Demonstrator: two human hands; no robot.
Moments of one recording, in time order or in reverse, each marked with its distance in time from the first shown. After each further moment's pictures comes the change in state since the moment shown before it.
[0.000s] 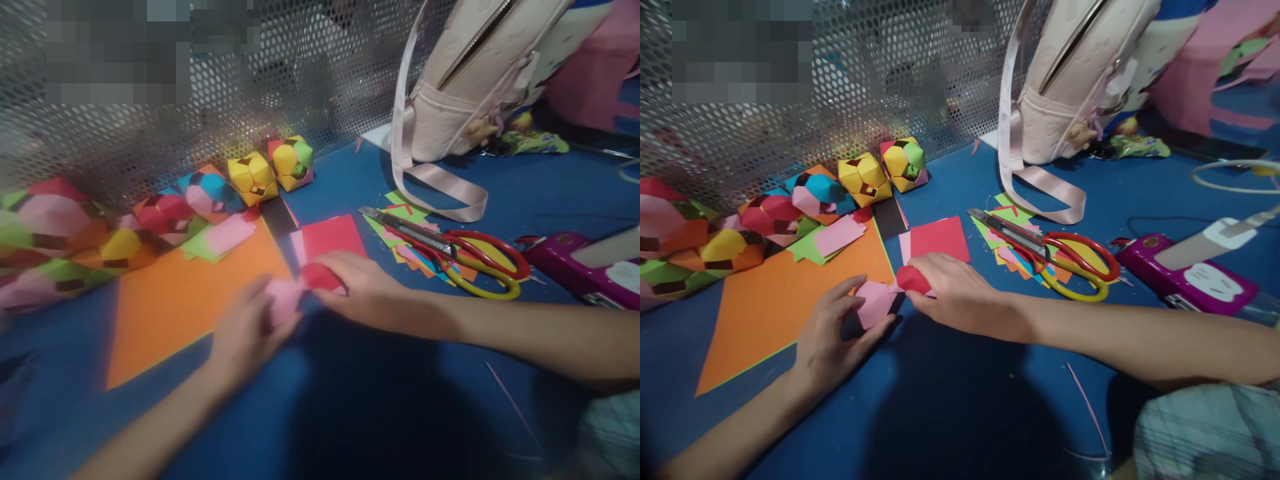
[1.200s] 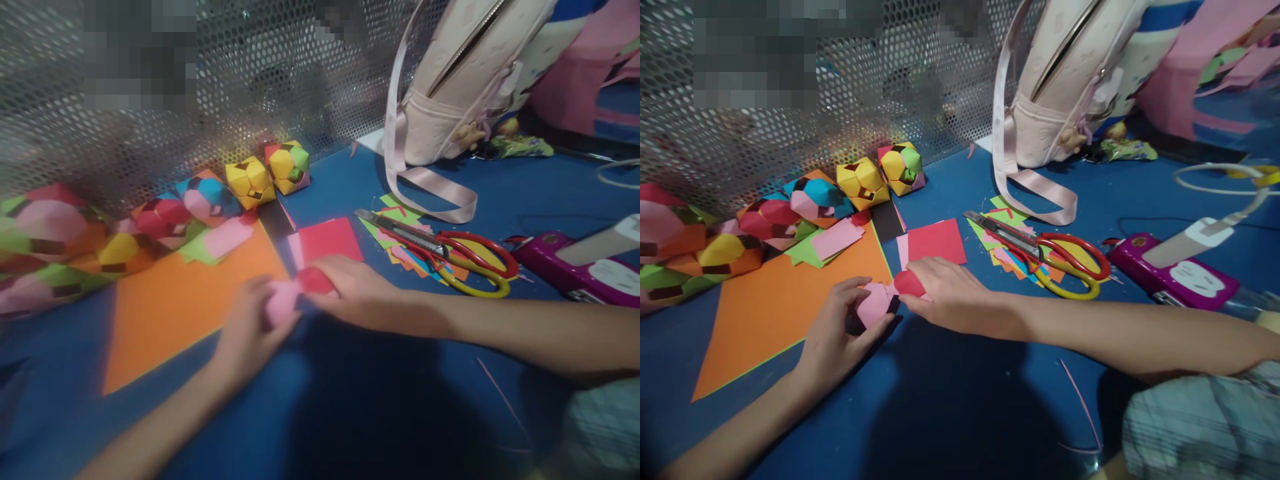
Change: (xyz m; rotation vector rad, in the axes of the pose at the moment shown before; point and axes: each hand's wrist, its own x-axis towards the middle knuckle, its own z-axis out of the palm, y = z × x) left_hand 0.007 -0.001 0.008 -0.140 -0.023 -0.019; right_hand 0.001 -0.001 0.002 -0.052 -0.145 0.098
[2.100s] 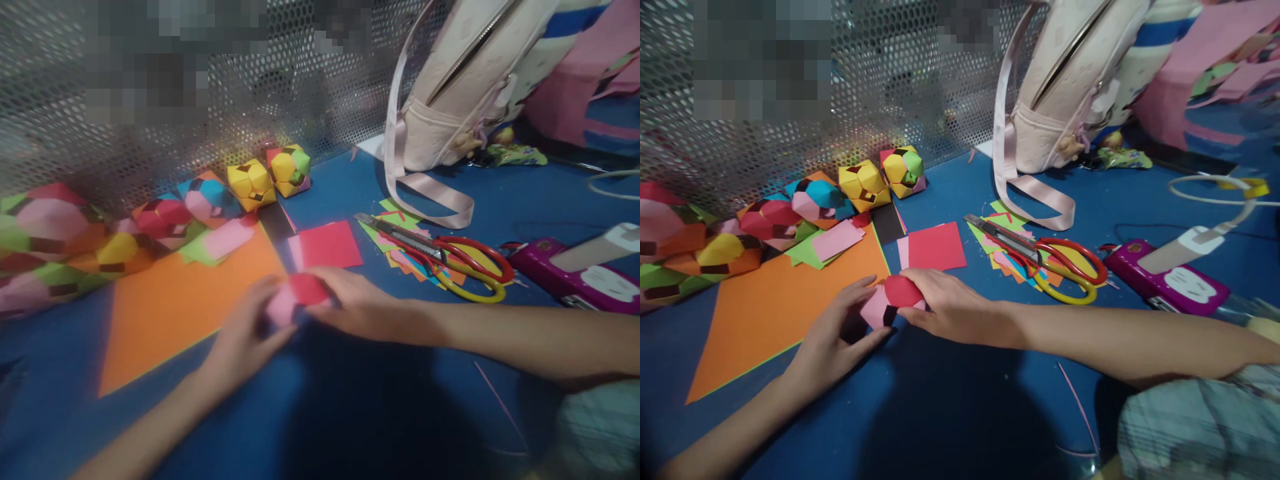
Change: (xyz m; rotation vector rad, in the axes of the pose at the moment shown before) left_hand -0.007 -0.006 -0.008 -0.211 -0.161 -0.070; right_hand -0.009 0.009 0.008 0.118 0.043 -0.185
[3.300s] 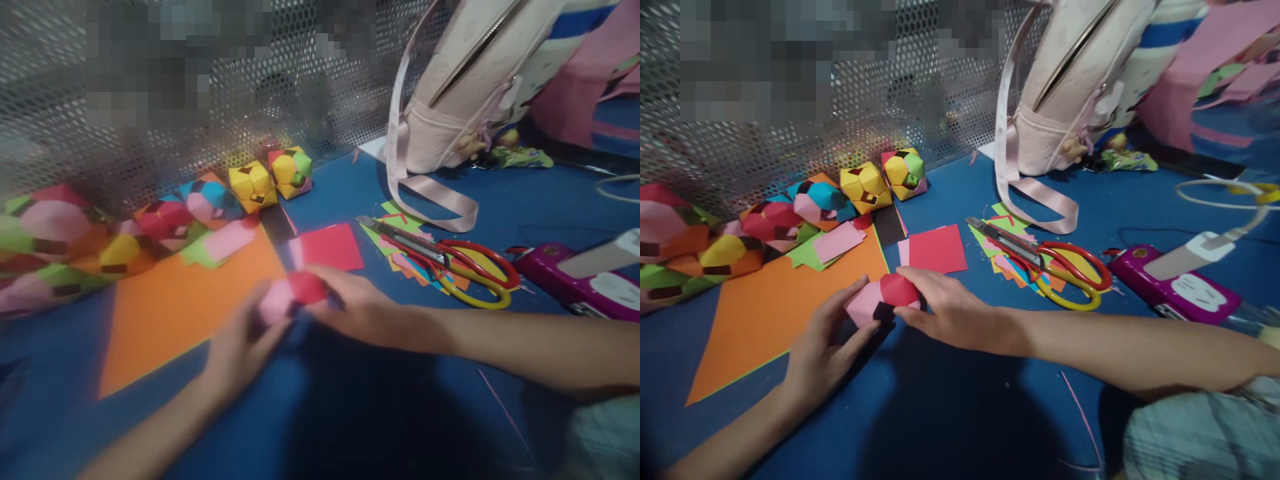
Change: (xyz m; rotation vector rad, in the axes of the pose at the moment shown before) left_hand -0.009 0.000 0.003 0.178 0.151 -0.094; right_hand 0.002 -0.007 -0.002 0.040 0.146 -0.079
